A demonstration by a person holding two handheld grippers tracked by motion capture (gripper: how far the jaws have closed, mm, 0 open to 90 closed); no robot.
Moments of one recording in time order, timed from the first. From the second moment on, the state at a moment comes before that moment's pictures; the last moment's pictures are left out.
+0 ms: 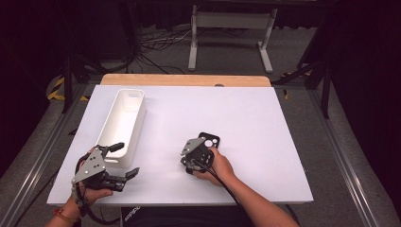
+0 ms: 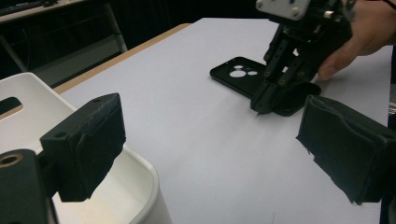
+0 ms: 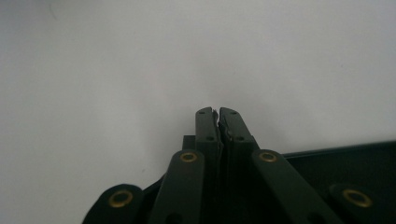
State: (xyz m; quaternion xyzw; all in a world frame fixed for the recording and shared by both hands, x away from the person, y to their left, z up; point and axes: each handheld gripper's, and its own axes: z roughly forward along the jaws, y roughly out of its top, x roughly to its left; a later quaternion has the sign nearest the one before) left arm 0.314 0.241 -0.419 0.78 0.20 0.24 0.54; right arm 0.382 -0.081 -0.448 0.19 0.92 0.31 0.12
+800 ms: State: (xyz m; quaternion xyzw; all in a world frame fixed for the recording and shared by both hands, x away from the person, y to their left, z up) left arm 0.314 0.240 -0.420 0.78 0.20 0.23 0.54; right arm 0.340 -0.127 -0.451 0.17 0.91 0.35 0.13
